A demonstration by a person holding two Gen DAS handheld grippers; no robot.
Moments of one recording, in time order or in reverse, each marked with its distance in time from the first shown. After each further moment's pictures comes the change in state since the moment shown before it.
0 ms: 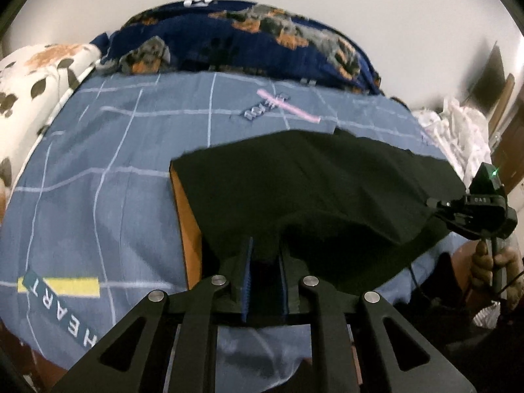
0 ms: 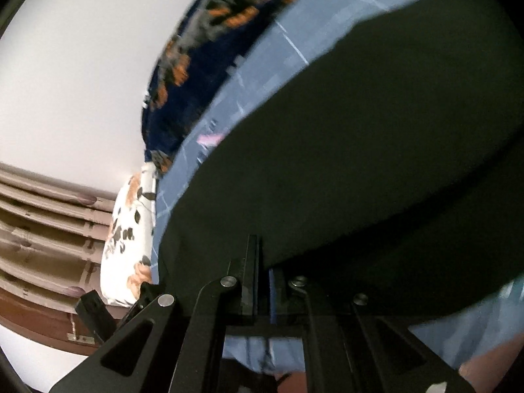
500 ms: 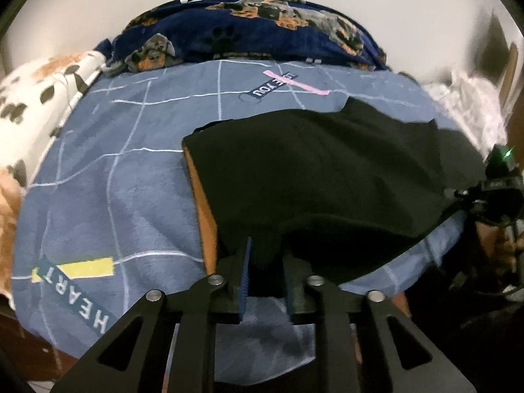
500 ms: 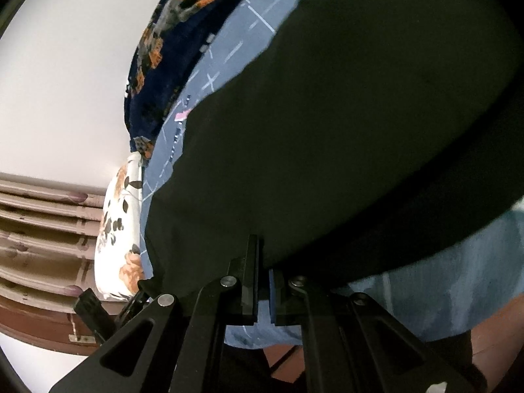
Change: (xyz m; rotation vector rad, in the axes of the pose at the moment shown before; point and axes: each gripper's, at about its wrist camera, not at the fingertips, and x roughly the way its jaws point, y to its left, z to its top) left arm 0.003 -0.007 -0.024 0.100 0.027 0.121; right arm 0.007 -0.021 -0.030 0.050 0.037 -0.022
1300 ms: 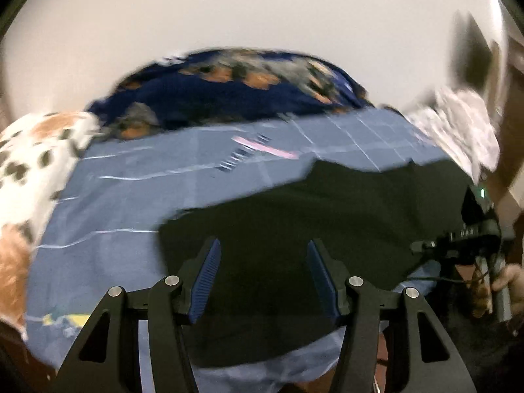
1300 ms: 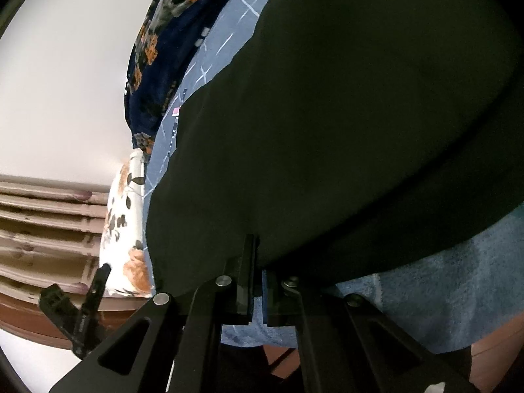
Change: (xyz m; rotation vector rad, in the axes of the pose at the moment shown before) left arm -0.022 -0.061 0.044 0.067 -0.175 -0.026; right arm 0.007 -0.014 0.004 0.011 0.019 0.044
